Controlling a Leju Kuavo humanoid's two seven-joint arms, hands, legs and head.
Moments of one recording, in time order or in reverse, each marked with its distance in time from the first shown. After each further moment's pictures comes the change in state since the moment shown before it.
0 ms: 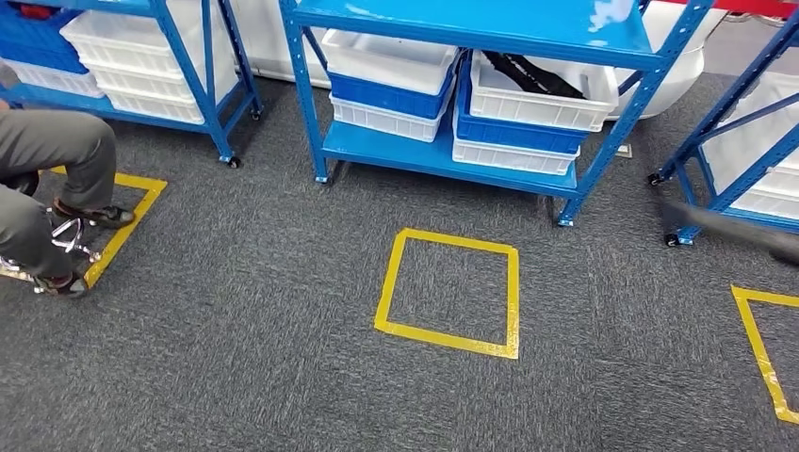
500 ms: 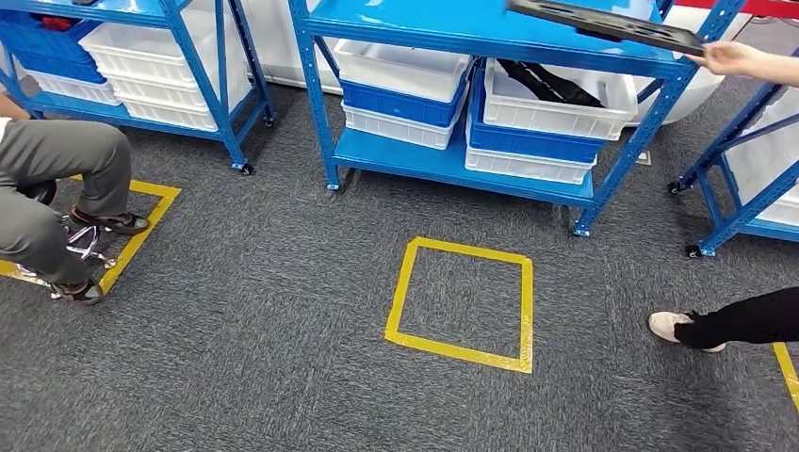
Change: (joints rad) left arm -0.004 -0.003 0.000 0.000 -0.009 -0.001 0.001; right arm 0.006 -0.005 0.000 0.000 0.018 -0.011 0.006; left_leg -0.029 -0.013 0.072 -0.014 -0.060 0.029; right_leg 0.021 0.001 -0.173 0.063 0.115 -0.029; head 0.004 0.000
